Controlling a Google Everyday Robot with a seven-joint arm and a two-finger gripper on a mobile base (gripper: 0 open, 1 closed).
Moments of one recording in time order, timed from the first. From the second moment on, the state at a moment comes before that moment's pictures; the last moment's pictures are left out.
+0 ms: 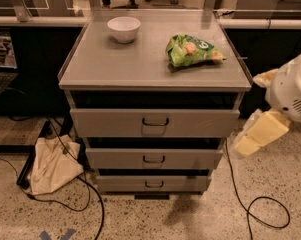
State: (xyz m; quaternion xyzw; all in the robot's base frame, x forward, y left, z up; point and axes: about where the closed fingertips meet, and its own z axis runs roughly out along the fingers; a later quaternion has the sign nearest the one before) arm 0.437 -0.196 0.914 -0.52 0.82 0.04 0.25
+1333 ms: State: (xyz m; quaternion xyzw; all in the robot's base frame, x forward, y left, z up) arm 0.479 -0.156 0.795 -0.43 0.86 0.13 0.24
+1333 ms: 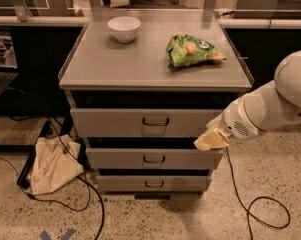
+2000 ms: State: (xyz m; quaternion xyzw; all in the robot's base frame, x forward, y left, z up) arm 0.479 -0.154 0.793 -0.42 0.86 0.13 0.25
